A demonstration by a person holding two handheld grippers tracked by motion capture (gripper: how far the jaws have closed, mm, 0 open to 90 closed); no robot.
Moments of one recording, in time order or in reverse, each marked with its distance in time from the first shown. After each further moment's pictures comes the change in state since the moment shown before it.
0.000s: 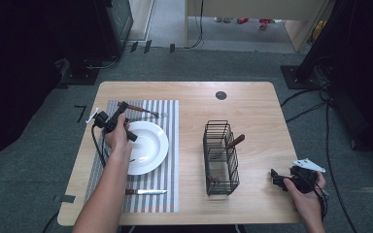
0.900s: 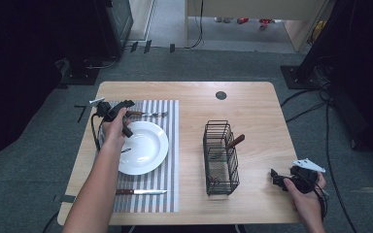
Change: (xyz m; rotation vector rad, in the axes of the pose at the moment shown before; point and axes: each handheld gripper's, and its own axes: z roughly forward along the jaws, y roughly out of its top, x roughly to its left) left arm -0.006 0.027 0.040 0.355 0.284 0.009; right arm 0.000 0.000 0.000 0.000 0.000 0.000
